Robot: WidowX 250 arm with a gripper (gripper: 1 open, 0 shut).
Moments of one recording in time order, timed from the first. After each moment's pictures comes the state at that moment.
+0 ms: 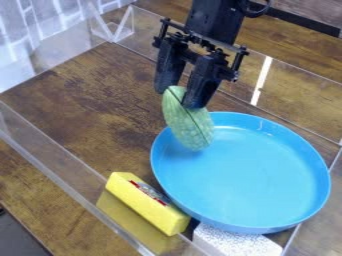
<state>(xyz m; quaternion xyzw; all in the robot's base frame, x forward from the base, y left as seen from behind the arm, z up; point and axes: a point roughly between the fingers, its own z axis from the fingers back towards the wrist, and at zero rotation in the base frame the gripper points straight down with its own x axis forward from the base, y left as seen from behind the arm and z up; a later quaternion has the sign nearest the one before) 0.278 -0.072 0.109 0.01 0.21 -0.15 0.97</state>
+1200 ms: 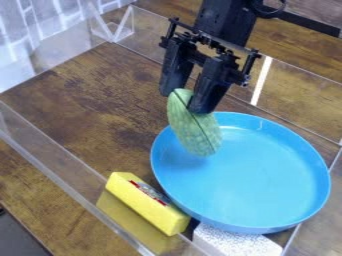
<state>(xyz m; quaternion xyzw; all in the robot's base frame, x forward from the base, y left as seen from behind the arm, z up) 0.266 -0.082 0.116 0.01 0.22 -0.17 0.96</state>
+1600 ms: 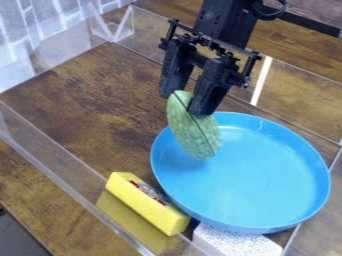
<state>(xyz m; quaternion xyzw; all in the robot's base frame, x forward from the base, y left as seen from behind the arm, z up) 0.264 -0.086 0.116 0.01 0.22 -0.17 0.96</state>
